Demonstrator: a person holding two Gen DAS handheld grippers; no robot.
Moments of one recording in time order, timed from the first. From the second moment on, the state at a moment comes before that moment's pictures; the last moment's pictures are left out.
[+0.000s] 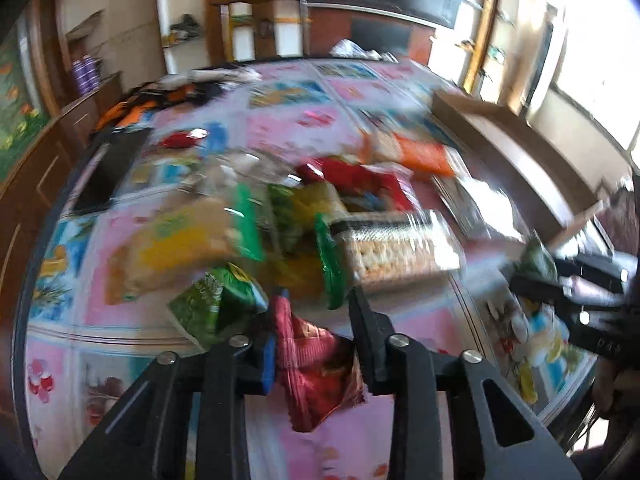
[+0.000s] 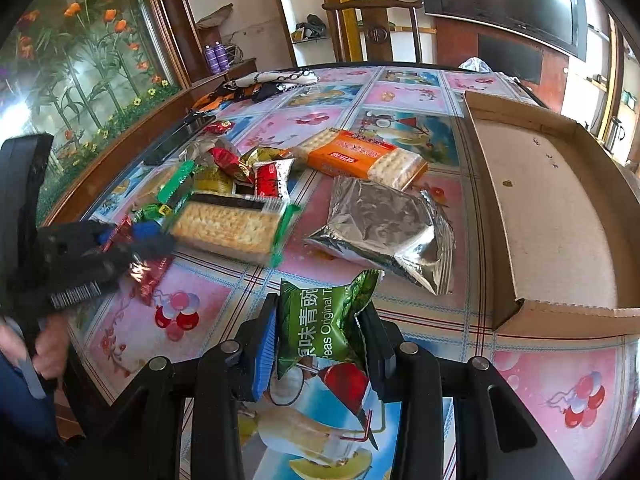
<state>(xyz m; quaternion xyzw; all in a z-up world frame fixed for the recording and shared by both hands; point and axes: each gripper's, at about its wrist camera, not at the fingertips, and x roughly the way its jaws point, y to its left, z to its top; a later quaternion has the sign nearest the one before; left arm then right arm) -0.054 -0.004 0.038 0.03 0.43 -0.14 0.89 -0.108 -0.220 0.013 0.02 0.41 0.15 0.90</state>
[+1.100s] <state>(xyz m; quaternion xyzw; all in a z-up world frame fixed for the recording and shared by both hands) -0.063 0.018 0.015 0.05 0.46 -0.13 0.87 -0.111 -0.267 0.044 0.08 0.37 0.14 0.91</state>
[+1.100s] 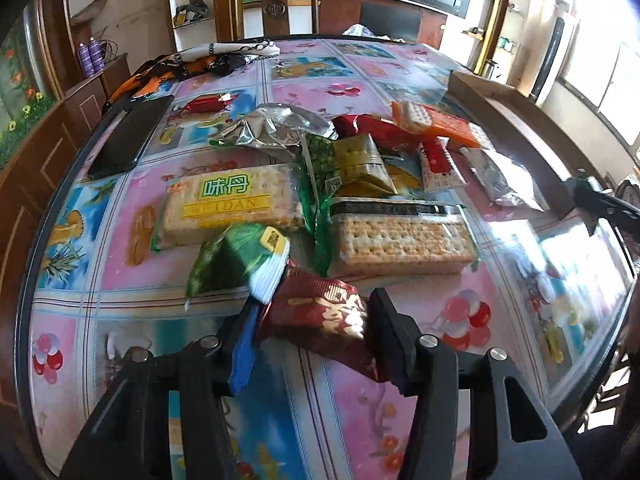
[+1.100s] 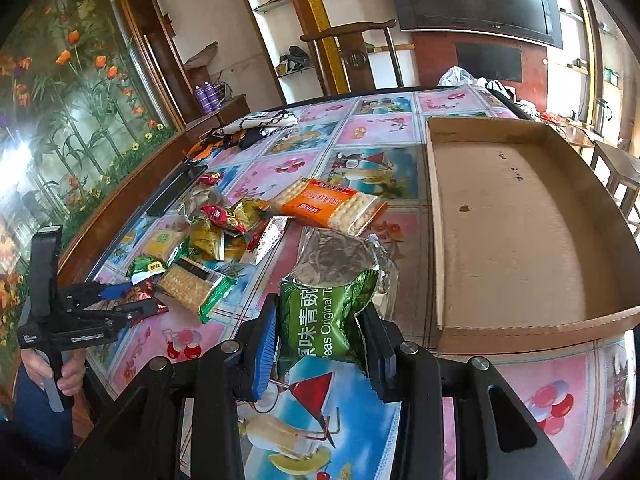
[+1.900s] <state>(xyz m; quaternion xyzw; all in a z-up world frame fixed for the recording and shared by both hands) -0.061 -0.012 0.034 0.05 0.44 -0.16 0.88 -0.093 -0.345 0.032 0.09 0.41 0.03 0.91</state>
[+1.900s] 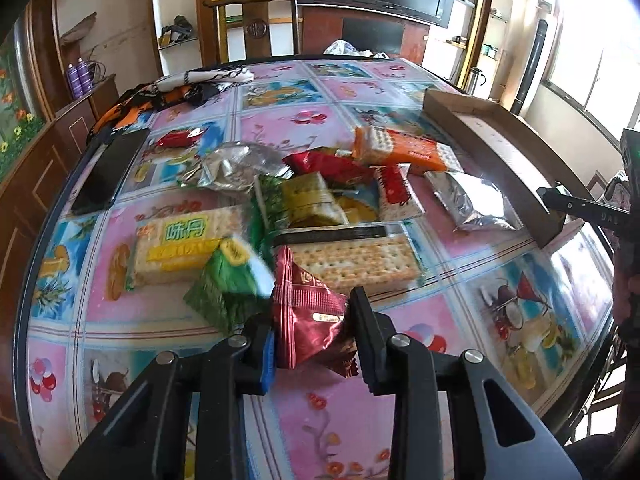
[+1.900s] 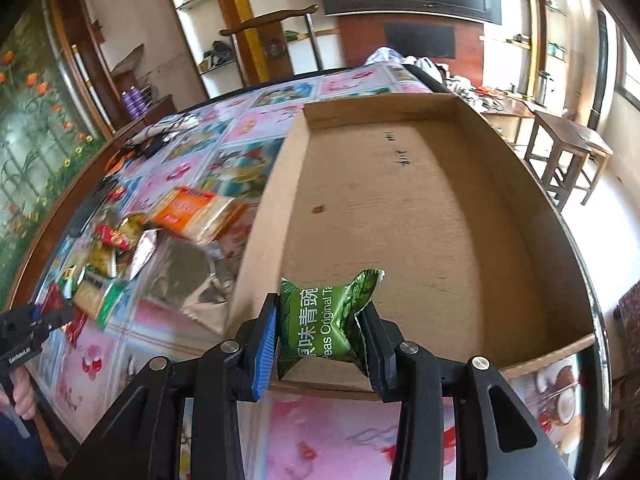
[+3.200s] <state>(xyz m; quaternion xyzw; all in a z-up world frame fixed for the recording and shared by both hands) 0.064 -0.222 0.101 0.02 0.37 -0.26 0.89 0.037 -0.420 0.077 0.22 0.35 -0.02 0.91</state>
